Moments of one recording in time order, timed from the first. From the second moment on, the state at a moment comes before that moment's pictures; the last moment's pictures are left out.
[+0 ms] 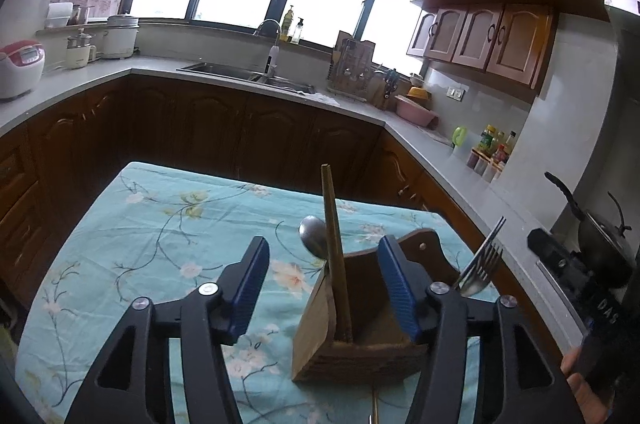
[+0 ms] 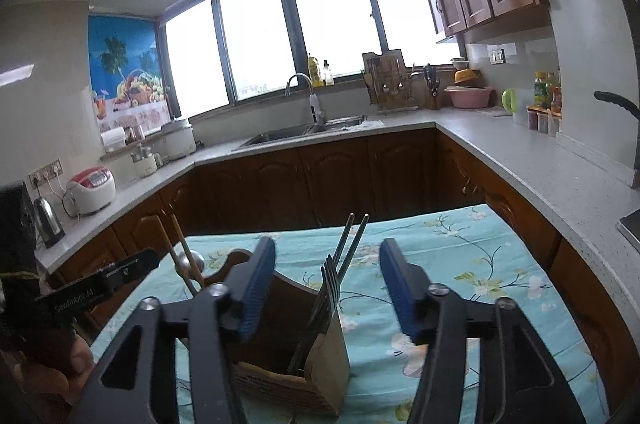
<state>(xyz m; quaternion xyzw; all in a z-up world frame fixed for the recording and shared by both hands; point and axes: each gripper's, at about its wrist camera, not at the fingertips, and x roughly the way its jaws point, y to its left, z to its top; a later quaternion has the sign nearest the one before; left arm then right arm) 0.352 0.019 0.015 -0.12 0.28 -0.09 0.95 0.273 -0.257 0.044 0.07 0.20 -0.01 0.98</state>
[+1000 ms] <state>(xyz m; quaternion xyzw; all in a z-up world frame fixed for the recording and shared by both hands) 0.210 0.035 0.005 -0.12 0.37 -0.08 0.92 0.139 -0.266 0.016 0.15 0.24 -0.02 0.96</state>
